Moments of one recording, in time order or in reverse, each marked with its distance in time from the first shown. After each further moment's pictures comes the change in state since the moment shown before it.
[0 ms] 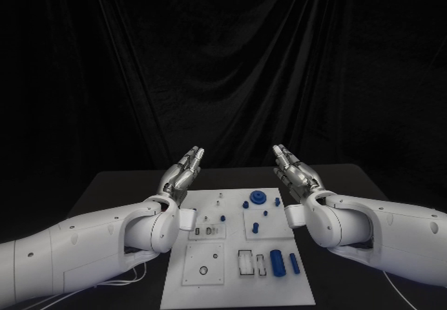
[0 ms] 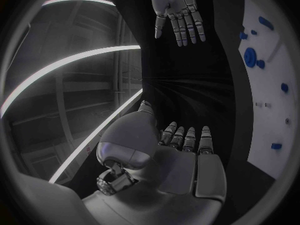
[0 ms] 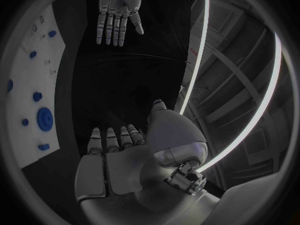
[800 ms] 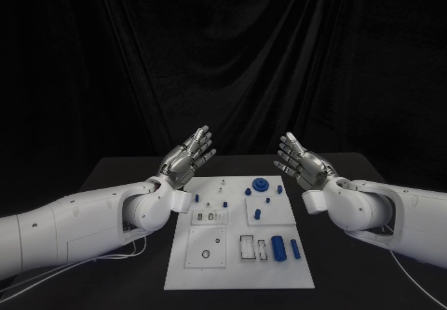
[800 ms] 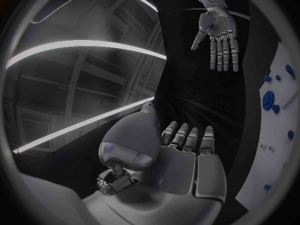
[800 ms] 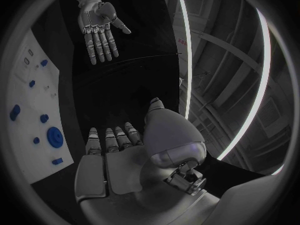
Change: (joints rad) left arm 0.053 -0.003 -0.070 -0.091 0.090 0.454 0.102; left_hand 0.078 0.010 -0.004 0.010 0.024 0.025 0.010 0.005 0.005 0.082 0.143 0.055 0.022 -0.003 0.115 0.000 0.001 0.000 0.020 0.094 0.006 0.009; right arm 0.037 -0.072 -0.040 -0.014 0.117 0.310 -0.033; right_hand 0.091 -0.011 -0.006 0.006 0.027 0.068 0.076 0.014 0.011 0.001 0.142 0.000 0.001 -0.001 0.042 0.000 0.000 0.000 -0.002 0.073 0.000 0.000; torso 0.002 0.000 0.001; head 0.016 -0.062
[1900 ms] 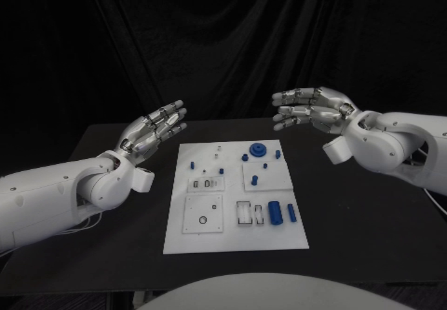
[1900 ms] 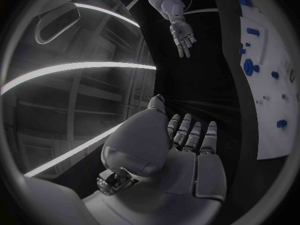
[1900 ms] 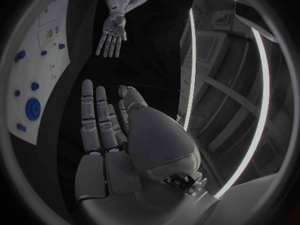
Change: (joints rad) left arm 0.000 -0.188 0.000 0.038 -0.288 -0.011 0.007; left_hand 0.306 -0.047 0.022 -0.008 0.274 0.172 0.072 0.044 0.018 0.149 0.056 0.219 0.024 0.139 0.032 0.043 0.026 0.000 0.069 0.056 0.056 0.018; right arm 0.178 -0.102 0.001 -0.004 -0.493 0.117 -0.169; right_hand 0.490 -0.064 0.146 -0.318 0.259 0.443 0.174 0.346 0.085 0.313 0.193 0.665 0.062 0.832 0.119 0.515 0.109 0.008 0.884 0.077 0.501 0.215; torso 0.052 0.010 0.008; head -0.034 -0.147
